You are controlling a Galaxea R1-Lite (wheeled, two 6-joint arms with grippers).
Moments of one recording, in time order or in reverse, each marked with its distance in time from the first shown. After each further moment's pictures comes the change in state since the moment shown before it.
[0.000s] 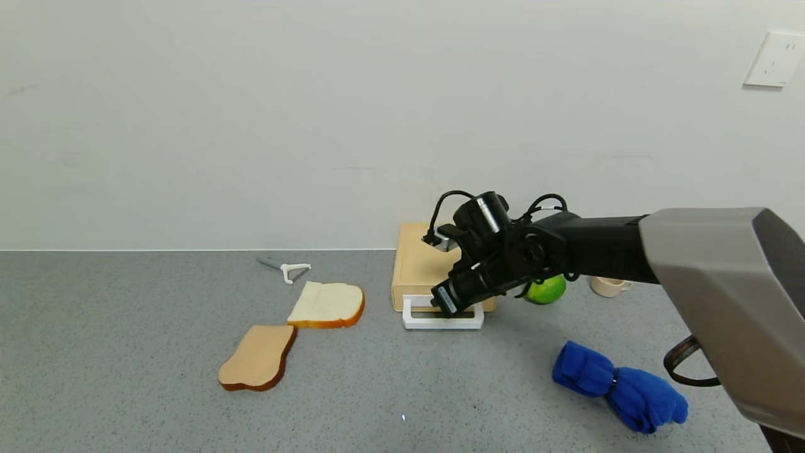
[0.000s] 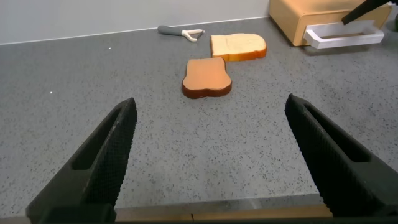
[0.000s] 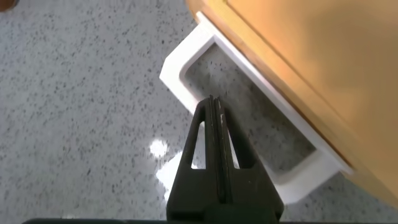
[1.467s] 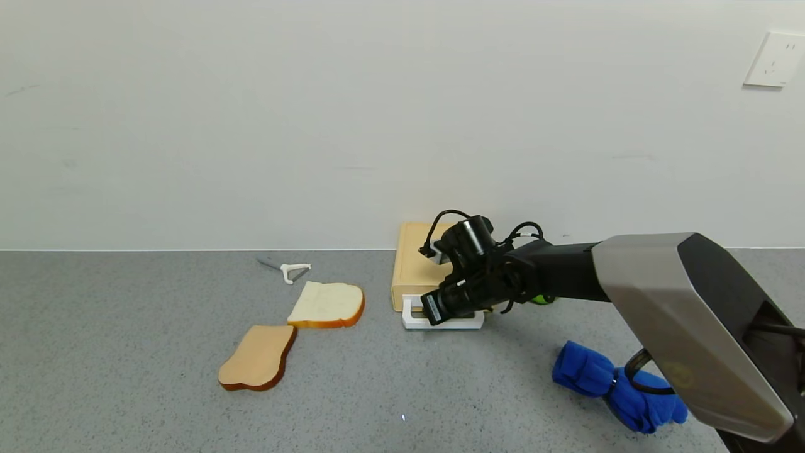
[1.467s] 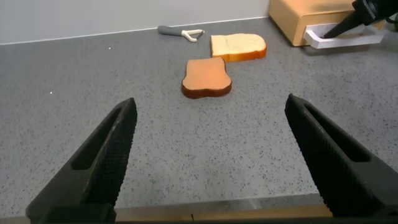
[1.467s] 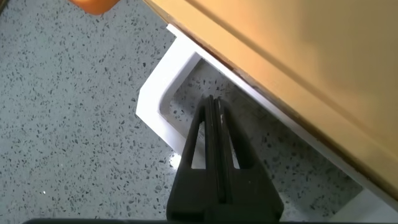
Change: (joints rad) left arm 0.000 0.000 0.000 0.000 0.000 0.000; right arm 0.010 0.102 -0.006 -0.121 -0.022 0.160
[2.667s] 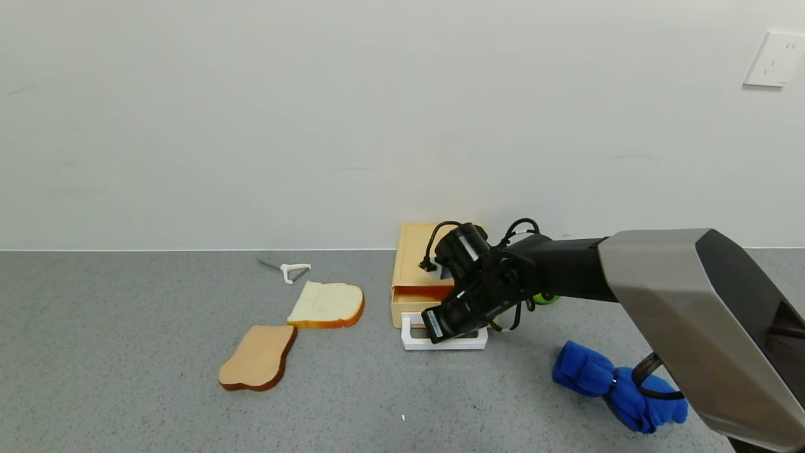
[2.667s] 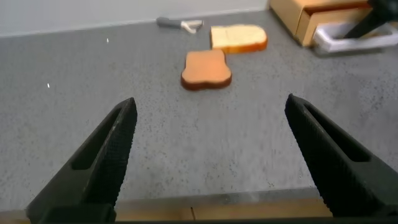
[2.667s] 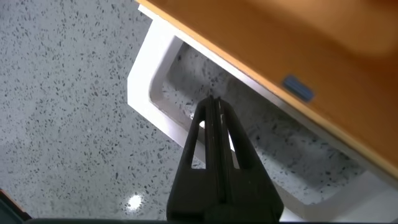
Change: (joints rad) left arm 0.000 0.000 0.000 0.030 0.000 0.000; right arm 0.037 -0.036 0.000 0.225 0.005 0.113
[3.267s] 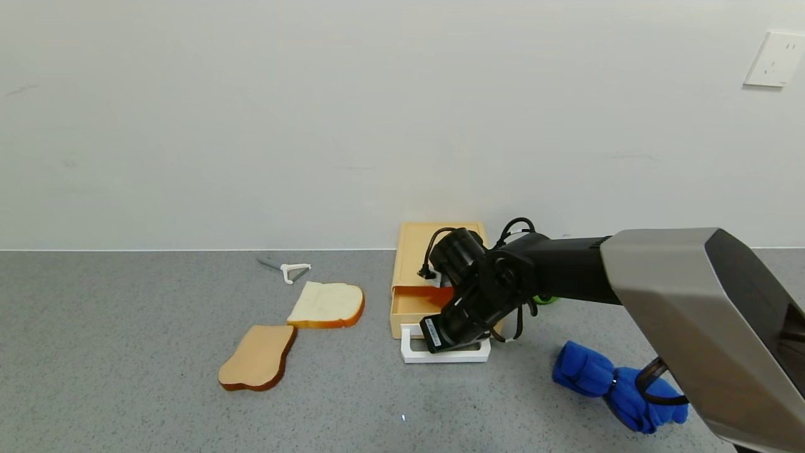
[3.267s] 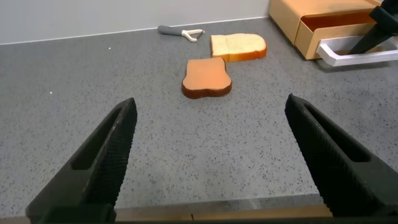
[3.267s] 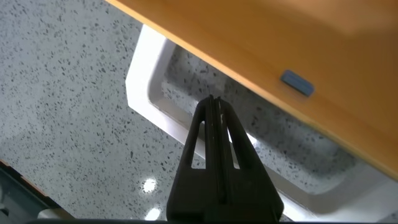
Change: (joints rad) left arm 0.000 0.000 0.000 -0.030 0.000 0.000; right arm 0.028 -0.017 0.002 0.102 -0.008 0.070
